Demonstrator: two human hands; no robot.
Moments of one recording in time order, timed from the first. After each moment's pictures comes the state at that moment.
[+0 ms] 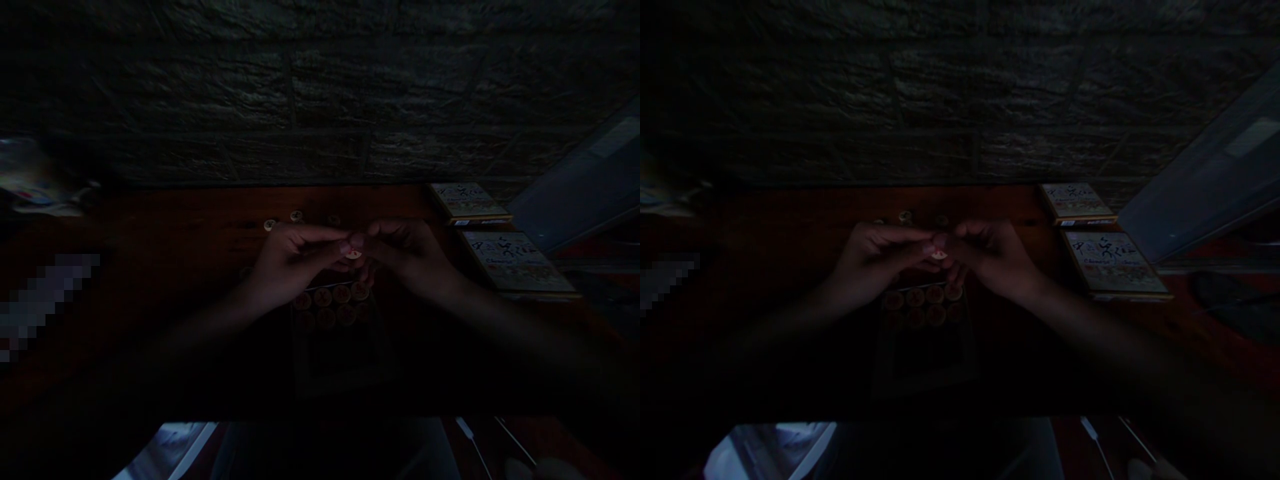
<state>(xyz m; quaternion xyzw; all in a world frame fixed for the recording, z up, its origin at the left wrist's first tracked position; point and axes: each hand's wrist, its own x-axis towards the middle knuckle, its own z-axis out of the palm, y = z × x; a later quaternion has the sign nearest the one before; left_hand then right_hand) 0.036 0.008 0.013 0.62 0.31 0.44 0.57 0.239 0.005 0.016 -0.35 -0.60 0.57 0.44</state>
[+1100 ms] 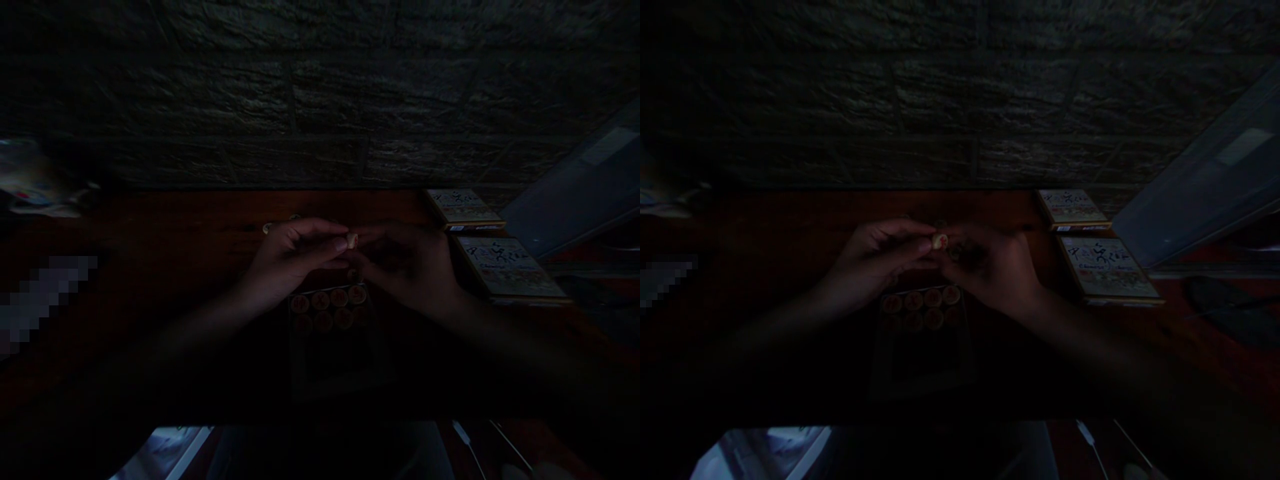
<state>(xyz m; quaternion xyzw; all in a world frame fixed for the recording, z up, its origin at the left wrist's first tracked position) 0.036 0.014 0.009 0.55 0.30 0.46 0.63 0.251 0.000 0.003 -0.35 -0.78 0.17 0.49</state>
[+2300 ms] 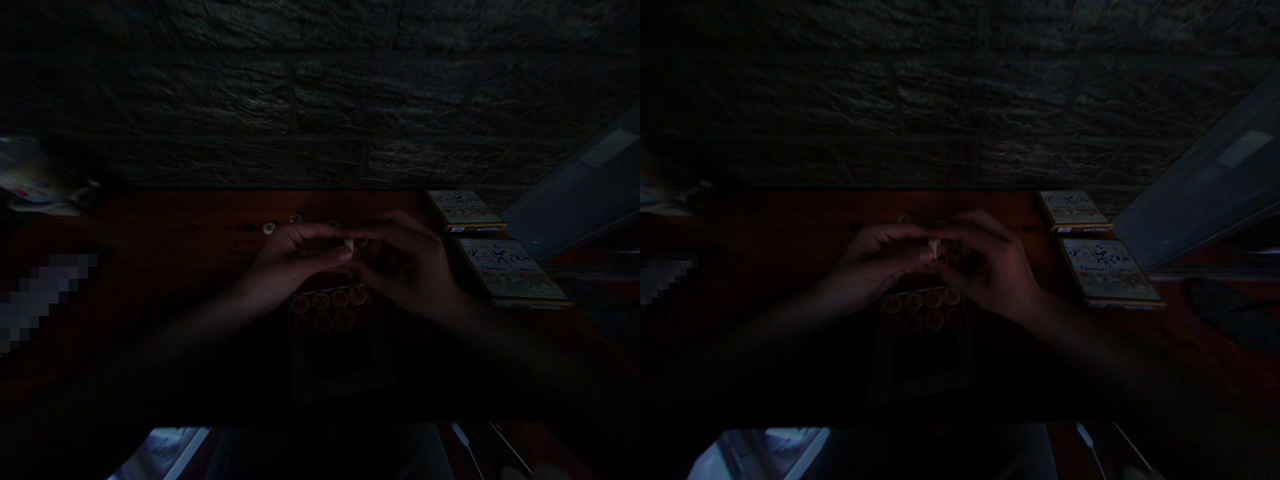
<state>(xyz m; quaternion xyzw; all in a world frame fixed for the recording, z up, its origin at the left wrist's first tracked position) 0.034 0.014 0.008 0.53 0.30 0.43 0.66 0.253 0.002 0.012 -0.30 -0.83 0.10 0.46</state>
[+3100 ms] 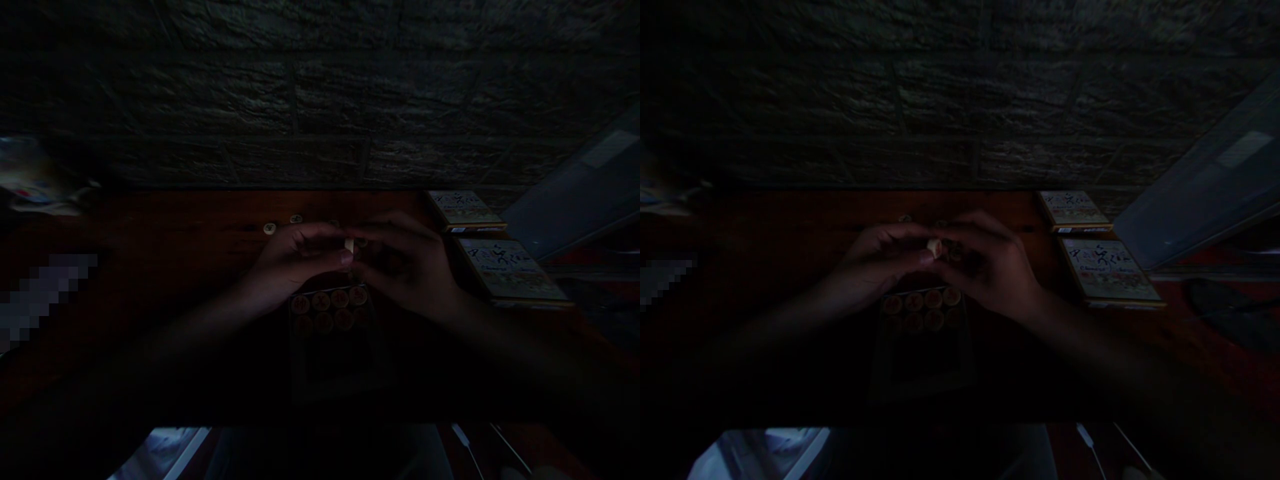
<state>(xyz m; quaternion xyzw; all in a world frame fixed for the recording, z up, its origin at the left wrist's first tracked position) 0.032 0.015 0.006 0.55 0.29 0.43 0.66 0.254 0.003 0.011 -0.31 -0.83 0.09 0.46</state>
